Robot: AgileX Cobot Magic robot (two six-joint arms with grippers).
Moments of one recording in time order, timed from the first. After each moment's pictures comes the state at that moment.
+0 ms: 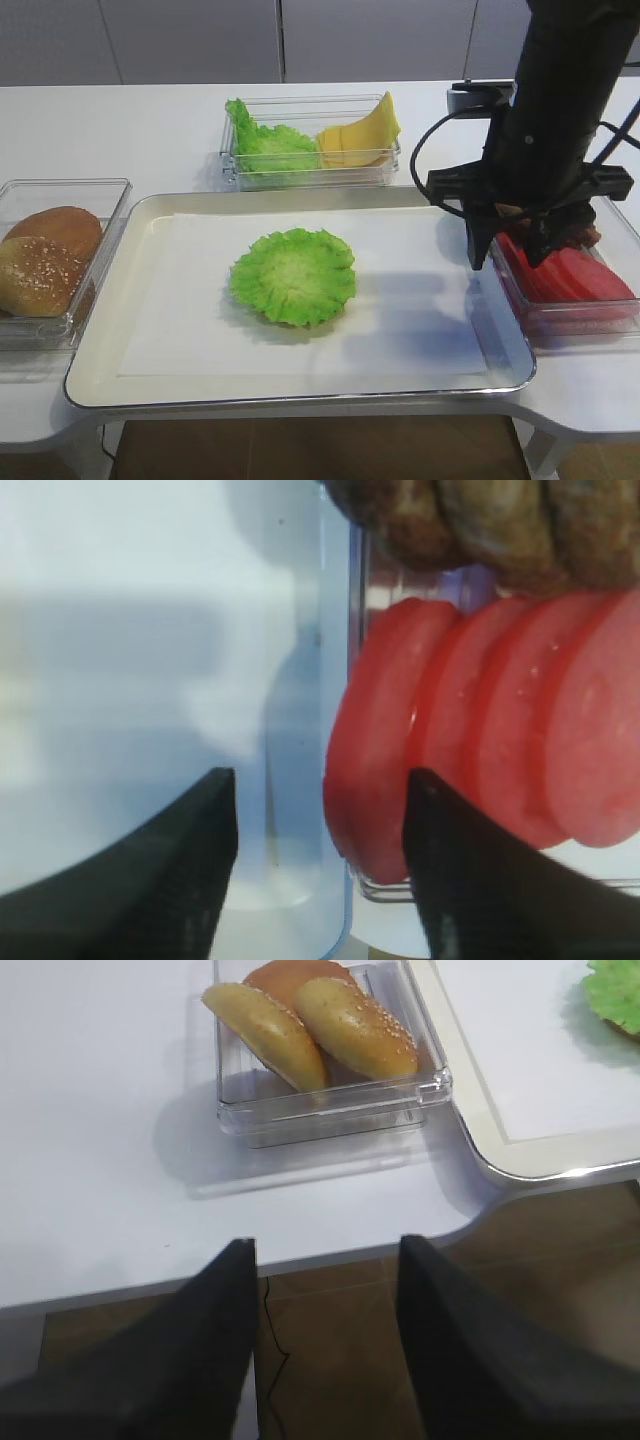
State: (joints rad) left arm -0.08 -0.02 -0.49 0.04 1.19 -0.03; right arm 0.39 1.69 -1.28 0.05 1.20 0.35
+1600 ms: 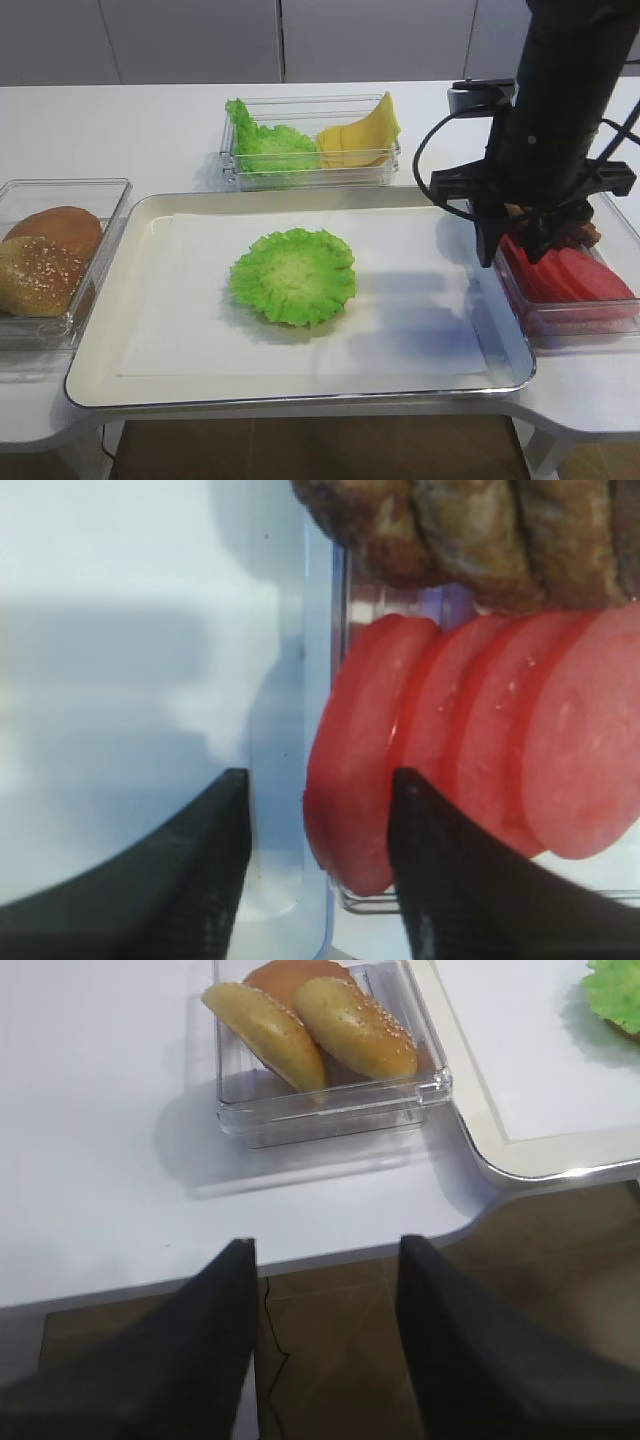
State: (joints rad) left arm -0.08 -0.02 -0.49 0.04 1.19 -0.03; right arm 0.39 1.69 -1.28 0.03 1.19 0.34
